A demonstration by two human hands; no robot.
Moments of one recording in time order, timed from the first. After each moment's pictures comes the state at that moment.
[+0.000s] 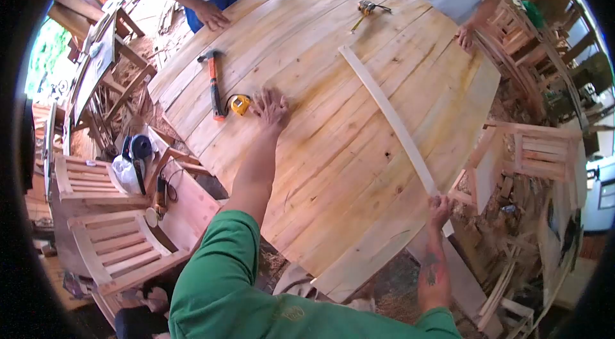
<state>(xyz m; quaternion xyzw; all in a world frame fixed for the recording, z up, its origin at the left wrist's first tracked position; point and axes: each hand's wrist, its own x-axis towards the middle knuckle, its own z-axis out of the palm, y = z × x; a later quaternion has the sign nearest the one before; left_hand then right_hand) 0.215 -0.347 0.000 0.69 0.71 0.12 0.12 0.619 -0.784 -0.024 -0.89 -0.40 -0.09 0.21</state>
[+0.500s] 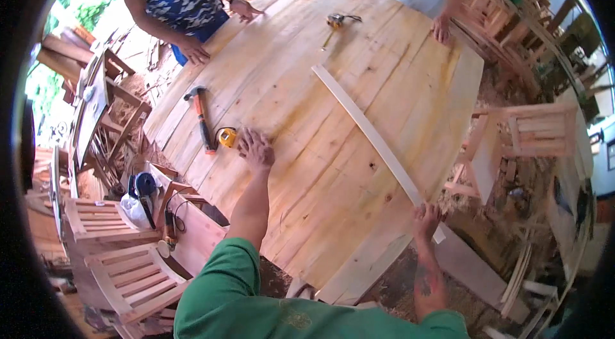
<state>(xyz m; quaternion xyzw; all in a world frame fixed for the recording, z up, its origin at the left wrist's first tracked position) 0.217 -0.379 0.002 0.65 0.74 0.12 0.08 0.572 -0.782 0.008 -0.89 -0.40 -0.03 0.22</state>
